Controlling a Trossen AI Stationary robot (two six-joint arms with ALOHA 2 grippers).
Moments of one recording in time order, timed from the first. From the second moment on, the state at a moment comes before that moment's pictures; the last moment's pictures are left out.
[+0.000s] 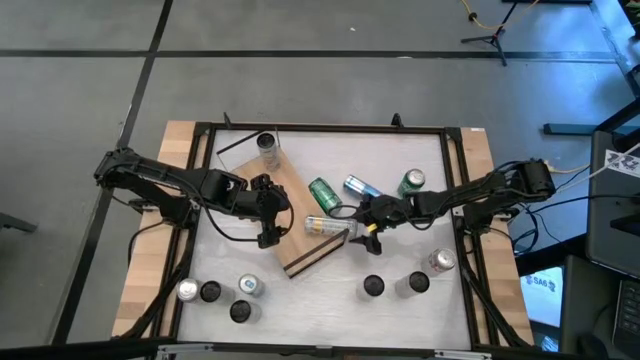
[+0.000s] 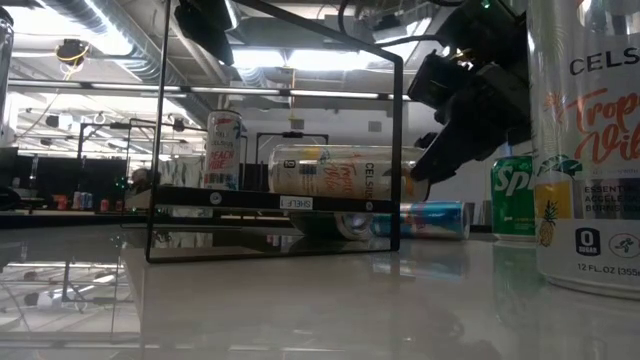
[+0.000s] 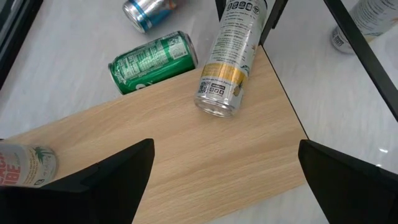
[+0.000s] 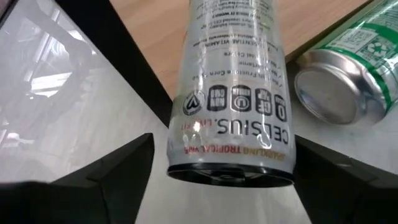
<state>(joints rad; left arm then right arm) -0.21 1.38 1.29 -0.92 -0.28 -0.39 0.08 1.49 0.62 0.19 -0.09 0.15</state>
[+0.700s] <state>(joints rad) -0.21 1.38 1.29 -0.88 -0.28 -0.39 0.08 1.49 0.77 -0.07 -0.12 0.20</state>
